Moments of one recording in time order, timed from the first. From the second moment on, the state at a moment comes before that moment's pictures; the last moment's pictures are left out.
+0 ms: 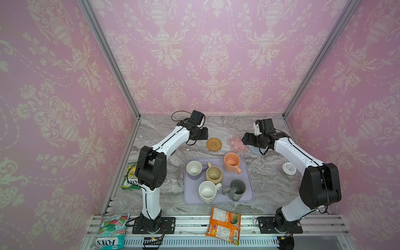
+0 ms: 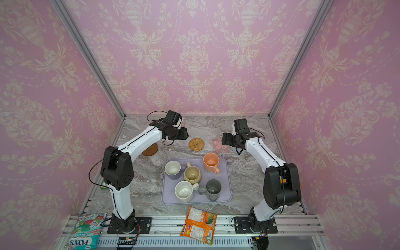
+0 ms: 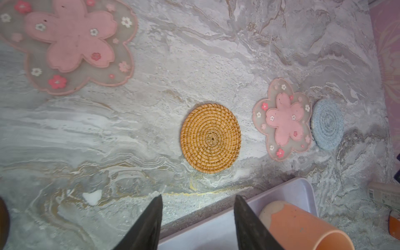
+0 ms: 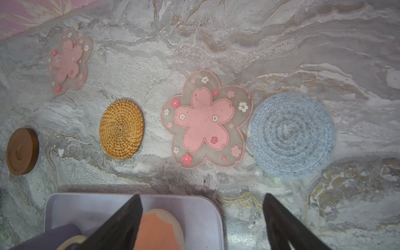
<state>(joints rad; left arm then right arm) -0.47 2.00 1.74 -0.70 0.12 -0.42 0.15 1.60 1.21 -0.55 -0.12 0.34</state>
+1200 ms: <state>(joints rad) -0.61 2.53 2.30 -0.80 0.34 -0.50 0.10 1.87 1.17 -0.42 -0.26 0.45</state>
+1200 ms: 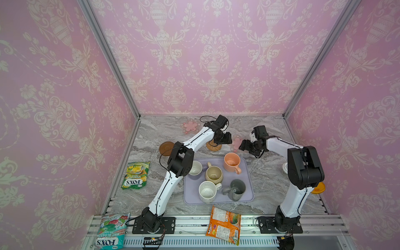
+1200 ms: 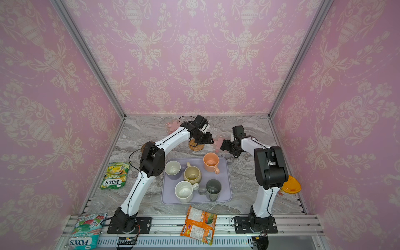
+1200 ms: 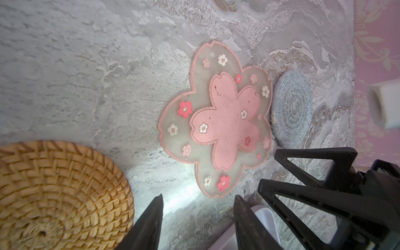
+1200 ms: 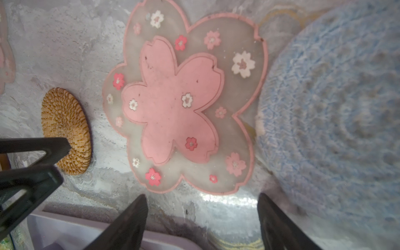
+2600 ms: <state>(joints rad) -0.58 2.64 2.37 -0.71 0.38 -0.67 0.10 2.10 1.45 -0.36 -0.35 0.54</state>
